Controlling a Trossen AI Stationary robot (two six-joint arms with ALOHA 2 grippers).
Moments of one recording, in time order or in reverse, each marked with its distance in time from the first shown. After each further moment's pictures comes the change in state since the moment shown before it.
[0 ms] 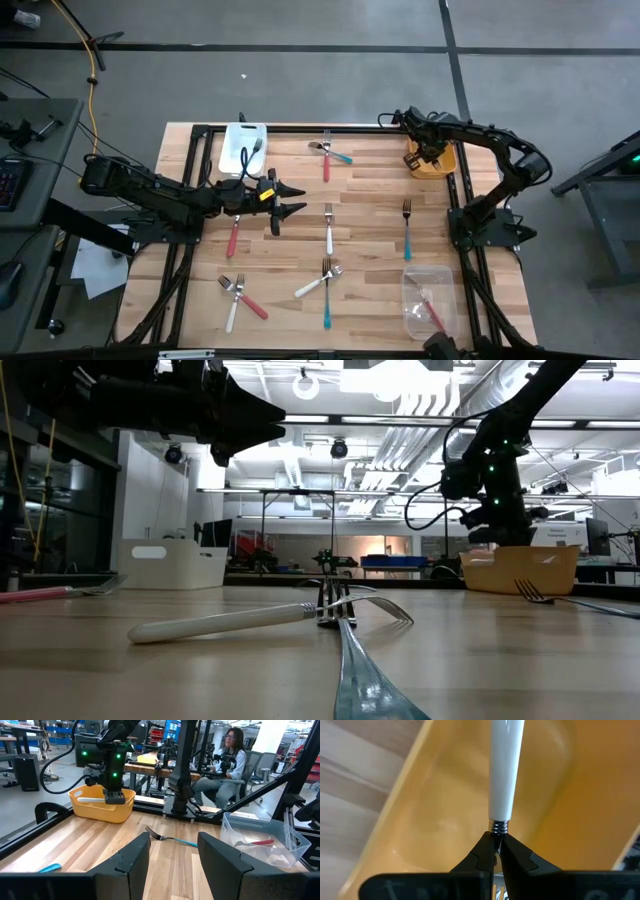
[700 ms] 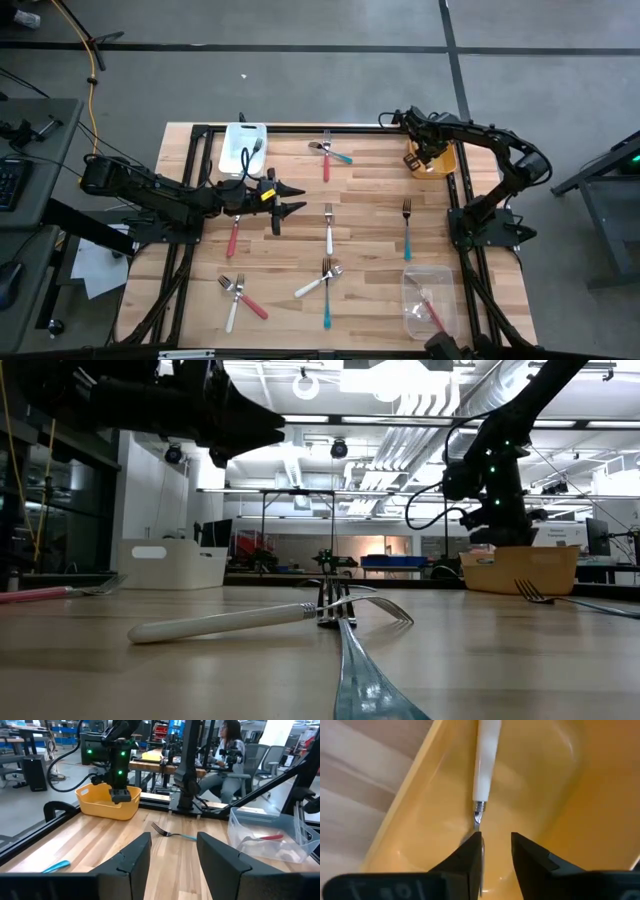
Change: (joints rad) left arm 0.000 0.000 -0.001 -0.021 -0.026 0.027; right arm -0.011 -0.004 -0.010 0.019 -0.016 -0.048
